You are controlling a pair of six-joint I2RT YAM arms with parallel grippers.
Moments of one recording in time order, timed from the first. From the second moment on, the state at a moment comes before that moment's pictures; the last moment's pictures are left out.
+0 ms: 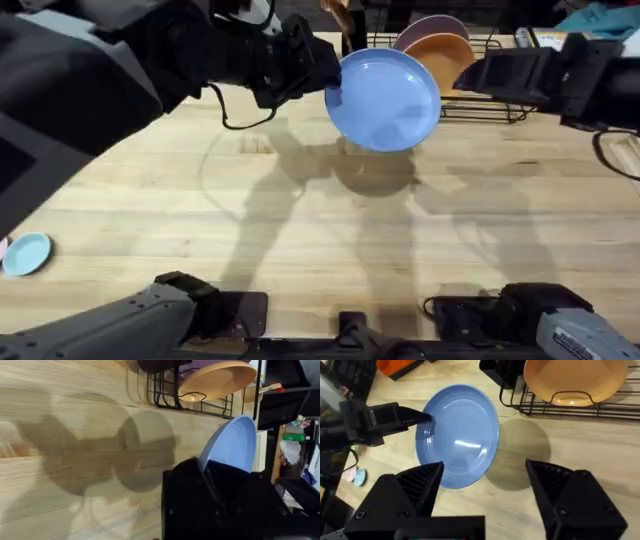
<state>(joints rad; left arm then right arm) -0.34 1.29 1.13 -0.59 0.40 -0.77 -0.01 0.92 1.10 -0.88 -0.54 0.24</state>
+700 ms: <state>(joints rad) -0.34 1.29 1.13 -0.59 0.40 -0.77 -0.01 1.14 1.10 -0.87 -0.55 0.32</state>
